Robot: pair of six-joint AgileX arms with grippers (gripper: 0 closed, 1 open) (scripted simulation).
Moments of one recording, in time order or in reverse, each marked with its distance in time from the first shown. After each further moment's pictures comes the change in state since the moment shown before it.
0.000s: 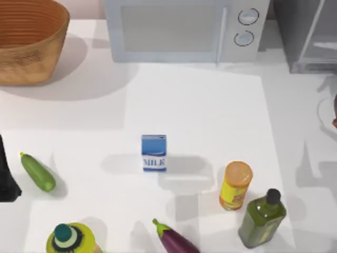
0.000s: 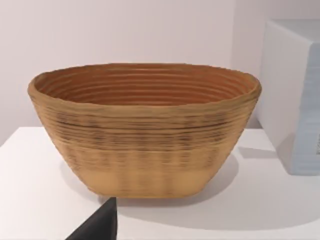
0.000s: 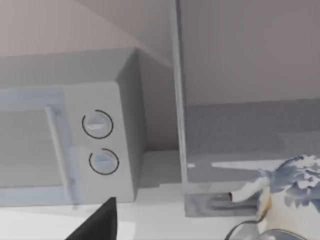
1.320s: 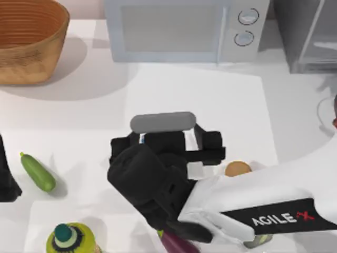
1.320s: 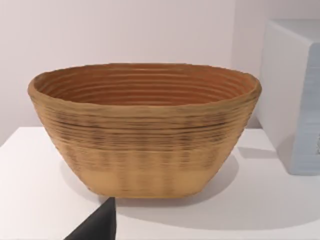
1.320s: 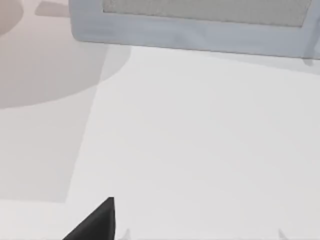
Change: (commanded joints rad) left arm 0.000 0.000 0.000 0.000 0.000 0.000; right arm 0.904 1.820 0.882 0.283 0.869 0.417
